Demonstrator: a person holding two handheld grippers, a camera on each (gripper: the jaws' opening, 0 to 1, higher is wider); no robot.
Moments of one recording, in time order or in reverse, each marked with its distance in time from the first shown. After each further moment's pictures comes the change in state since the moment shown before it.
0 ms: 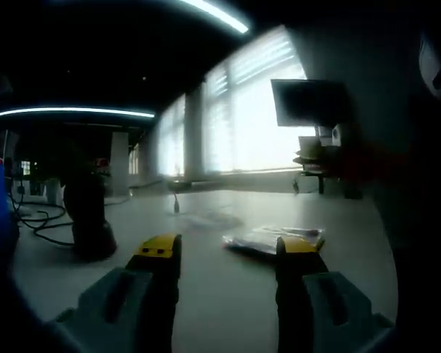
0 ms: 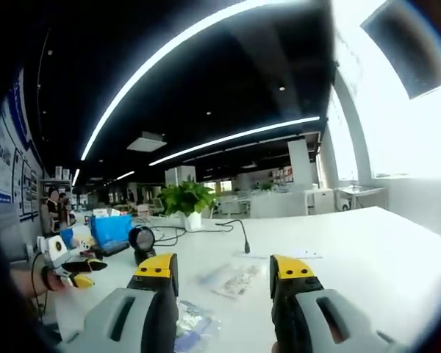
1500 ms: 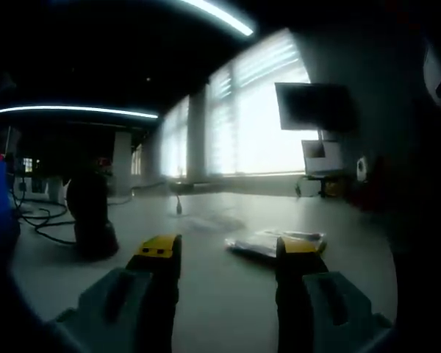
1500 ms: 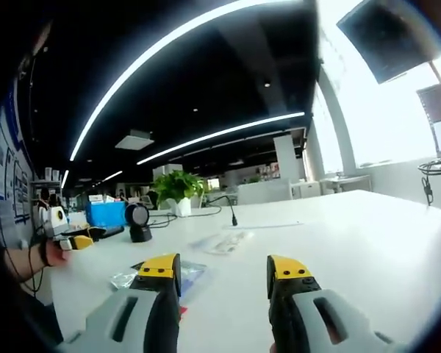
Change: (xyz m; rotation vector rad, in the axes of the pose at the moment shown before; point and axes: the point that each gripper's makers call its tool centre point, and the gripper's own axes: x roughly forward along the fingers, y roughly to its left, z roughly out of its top) left arm -0.001 0.002 0.004 -0.020 -0.017 0.016; right arm -0.055 -0.007 -0.071 0.029 0.014 -0.067
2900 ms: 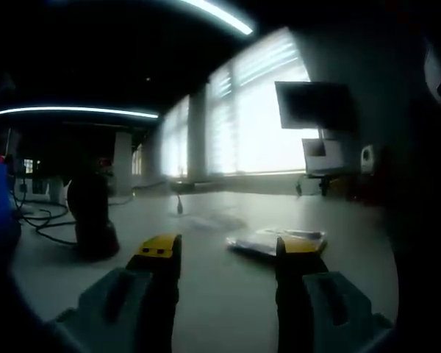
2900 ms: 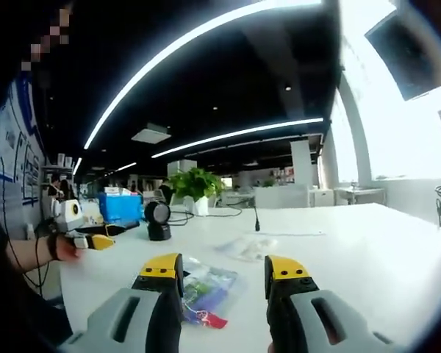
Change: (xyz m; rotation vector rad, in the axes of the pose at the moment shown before) left arm 0.000 0.000 -0.001 0.009 0.007 0.001; right arm 0.010 0.066 0.015 -0.178 0.010 0.089
